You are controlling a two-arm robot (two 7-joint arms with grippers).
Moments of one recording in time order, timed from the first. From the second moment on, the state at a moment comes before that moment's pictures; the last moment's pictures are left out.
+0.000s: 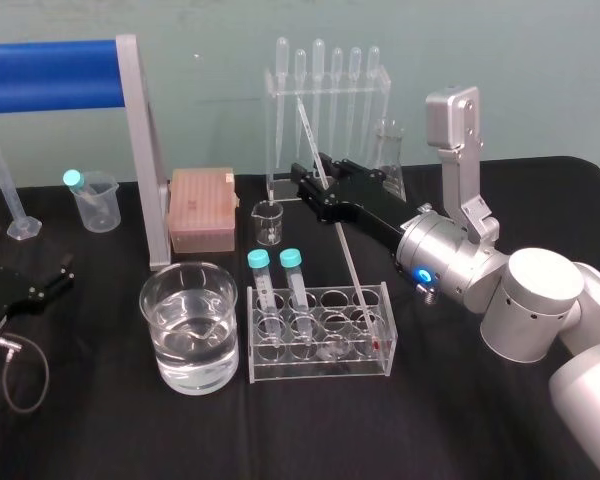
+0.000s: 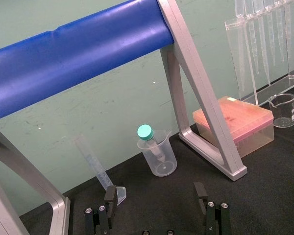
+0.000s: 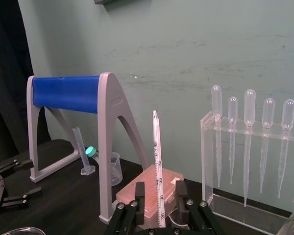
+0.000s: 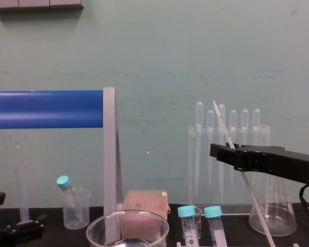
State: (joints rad) left arm -0.20 0.60 0.45 -1.41 -0.25 -0.12 0.03; right arm 0.32 0.32 -0.34 -1.45 0.46 0.10 0.32
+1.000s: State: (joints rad) left arm -0.20 0.60 0.45 -1.41 -0.25 -0.12 0.03; right arm 0.32 0.32 -0.34 -1.45 0.46 0.10 0.33
